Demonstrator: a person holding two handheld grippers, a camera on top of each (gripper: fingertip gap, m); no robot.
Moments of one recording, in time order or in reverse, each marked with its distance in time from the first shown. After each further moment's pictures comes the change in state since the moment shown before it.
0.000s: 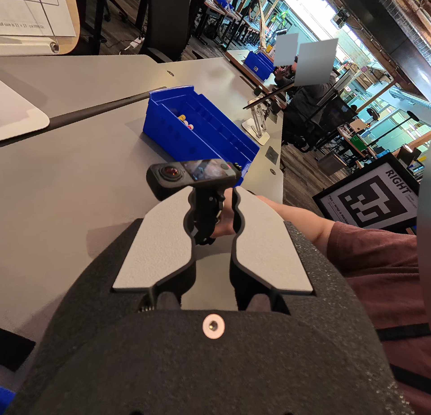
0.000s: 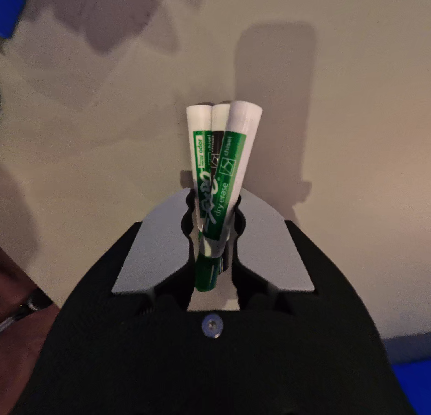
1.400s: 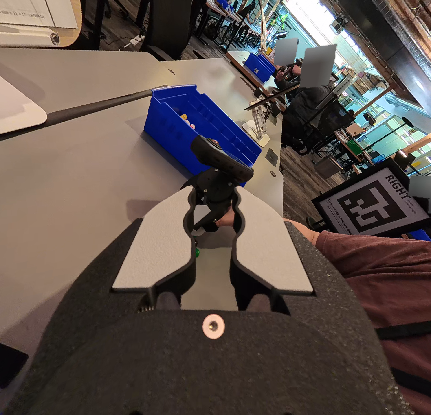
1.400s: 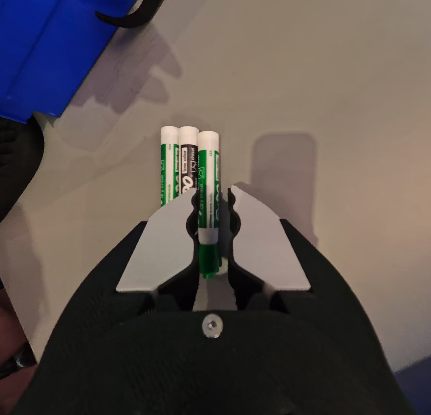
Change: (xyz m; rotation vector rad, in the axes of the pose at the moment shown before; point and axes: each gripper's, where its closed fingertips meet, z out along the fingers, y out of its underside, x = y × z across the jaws) left arm -0.011 0.002 0.010 0.002 0.005 -0.027; right arm 0.029 0.002 -0.018 0.381 -0.037 0.122
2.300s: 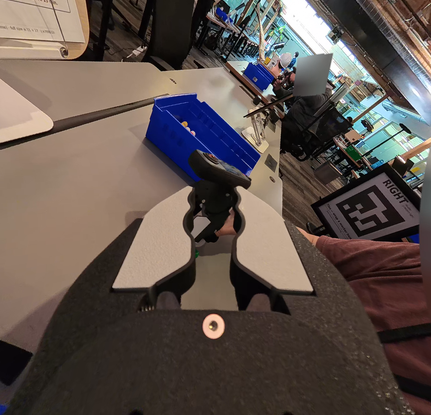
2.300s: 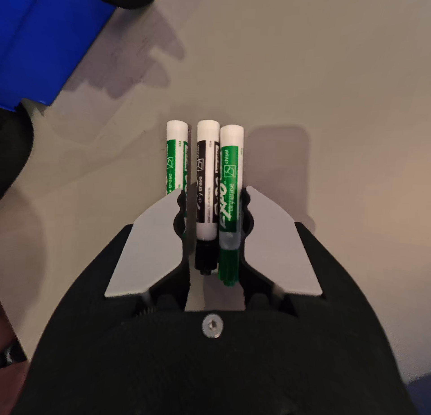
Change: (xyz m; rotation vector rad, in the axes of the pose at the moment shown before) left arm 0.001 -0.006 -0.007 0.032 0.000 0.003; right arm -0.006 0.003 0.008 -0.035 0.017 -0.043
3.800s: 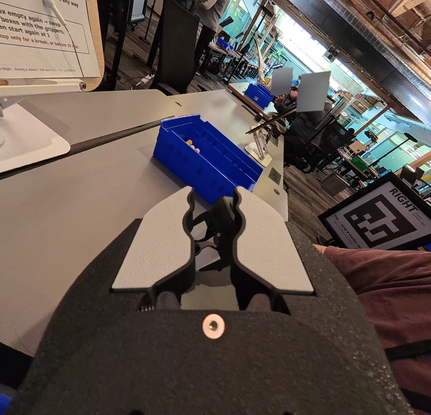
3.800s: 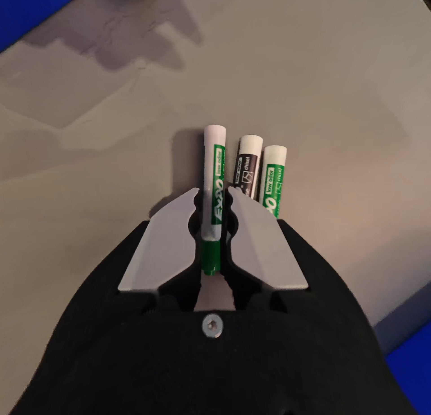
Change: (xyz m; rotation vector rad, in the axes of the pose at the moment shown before) left arm 0.000 -0.014 -0.007 0.084 -0.014 0.045; right arm -0.015 -0.005 0.002 -0.013 0.264 -0.232
